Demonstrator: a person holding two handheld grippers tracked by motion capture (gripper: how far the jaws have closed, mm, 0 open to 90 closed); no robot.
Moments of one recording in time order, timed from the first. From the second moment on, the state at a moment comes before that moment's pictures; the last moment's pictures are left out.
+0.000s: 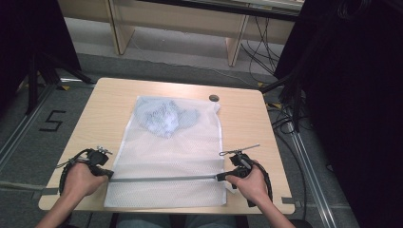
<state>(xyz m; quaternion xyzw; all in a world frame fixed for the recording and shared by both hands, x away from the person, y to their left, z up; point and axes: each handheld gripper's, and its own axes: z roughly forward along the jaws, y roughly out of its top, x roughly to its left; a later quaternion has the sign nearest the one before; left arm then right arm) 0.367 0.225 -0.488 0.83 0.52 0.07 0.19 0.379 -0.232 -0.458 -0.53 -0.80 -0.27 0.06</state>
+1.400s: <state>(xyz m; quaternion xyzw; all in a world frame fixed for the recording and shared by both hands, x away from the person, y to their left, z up) 0.366 0.224 -0.489 0.82 0.53 0.08 0.20 0.382 -0.244 -0.462 -0.54 -0.80 -0.26 0.06</state>
